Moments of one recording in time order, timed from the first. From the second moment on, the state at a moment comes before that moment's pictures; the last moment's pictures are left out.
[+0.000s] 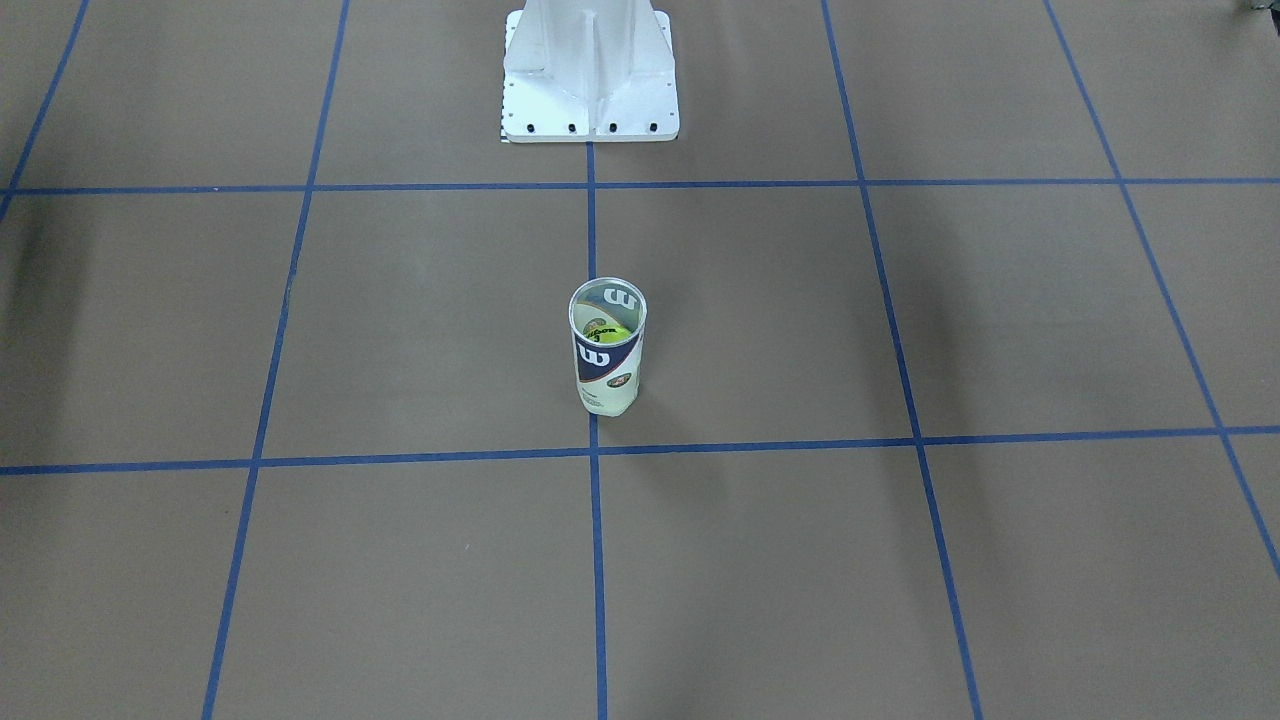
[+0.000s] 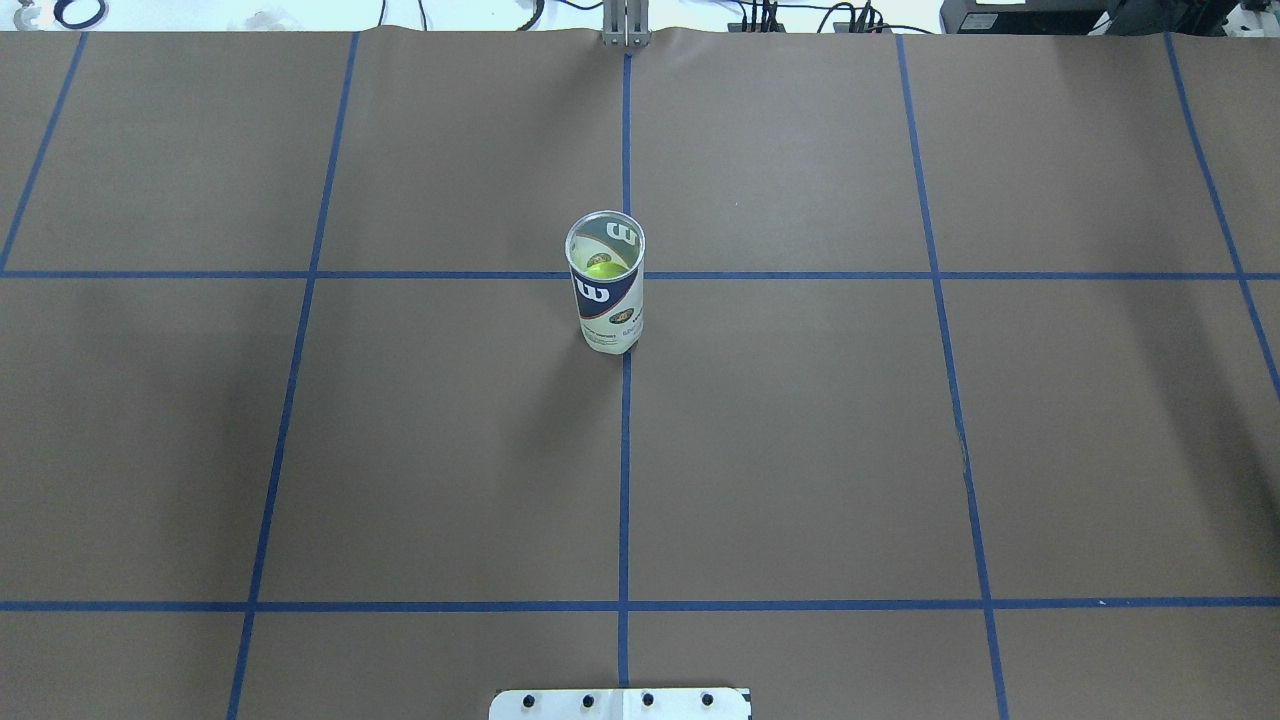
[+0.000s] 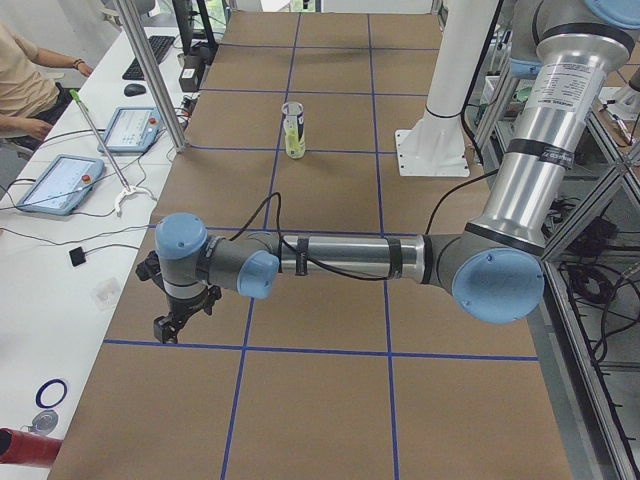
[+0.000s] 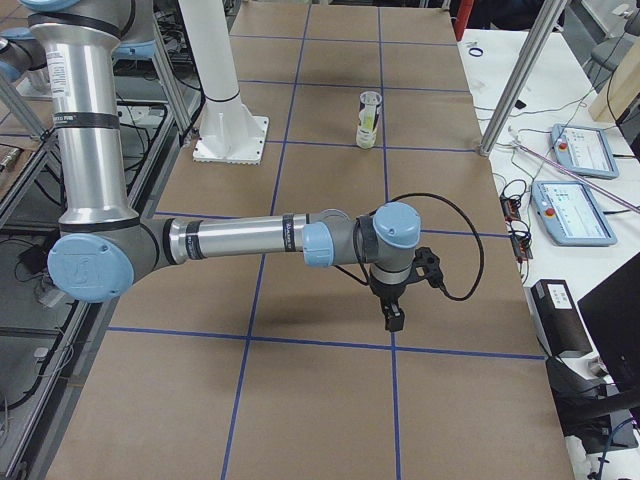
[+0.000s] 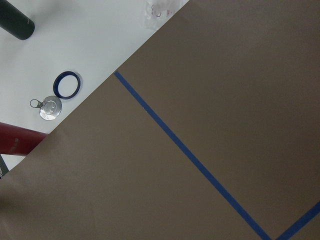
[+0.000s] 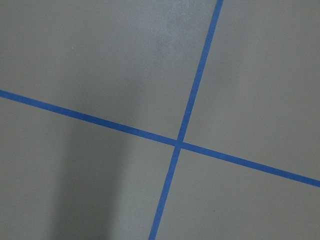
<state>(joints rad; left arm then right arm) -1.58 -1.87 -1.34 -1.70 -2.23 0.43 1.53 -1.51 1.63 -1.55 2.28 -0.15</state>
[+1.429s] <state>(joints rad) -1.61 -1.54 -1.46 -1.76 -2.28 0.07 1.53 -1.51 1.62 -1.55 2.28 -0.14</state>
